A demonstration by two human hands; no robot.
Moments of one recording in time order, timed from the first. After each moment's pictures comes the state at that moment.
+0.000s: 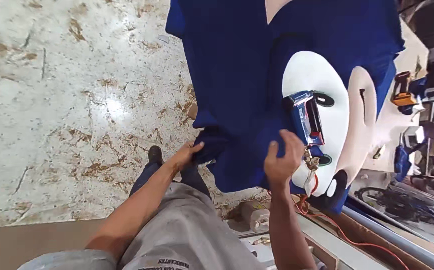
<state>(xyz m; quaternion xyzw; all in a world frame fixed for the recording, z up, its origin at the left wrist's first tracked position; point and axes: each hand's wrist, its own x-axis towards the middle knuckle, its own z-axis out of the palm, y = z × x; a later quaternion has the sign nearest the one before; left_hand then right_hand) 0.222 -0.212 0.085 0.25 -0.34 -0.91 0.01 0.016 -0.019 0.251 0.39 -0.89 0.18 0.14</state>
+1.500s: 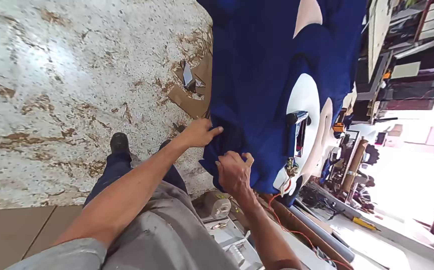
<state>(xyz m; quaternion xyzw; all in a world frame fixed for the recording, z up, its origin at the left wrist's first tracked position) 0.176 -0.267 0.107 0.18 -0.66 -0.73 -0.02 0.121 -0.080 0.217 0.61 -0.79 -0.03 -0.02</state>
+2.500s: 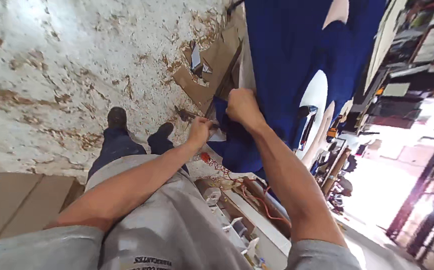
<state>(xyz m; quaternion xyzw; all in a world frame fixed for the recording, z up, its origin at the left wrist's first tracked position) 0.230 -0.183 0.084 0.47 -0.27 -0.84 0.02 0.106 -0.258 0.209 0.47 -0.76 -0.38 -0.25</state>
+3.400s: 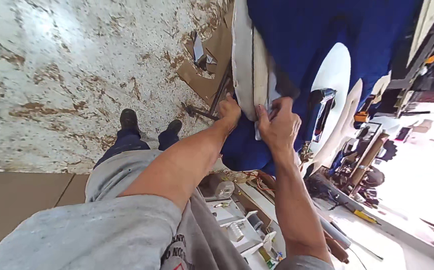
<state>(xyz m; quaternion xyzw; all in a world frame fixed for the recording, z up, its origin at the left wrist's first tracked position) 0.093 -0.203 0.128 0.57 -0.25 -0.78 -0.06 0.053 -0.129 0.264 0.45 -0.89 -0.06 -0.03</state>
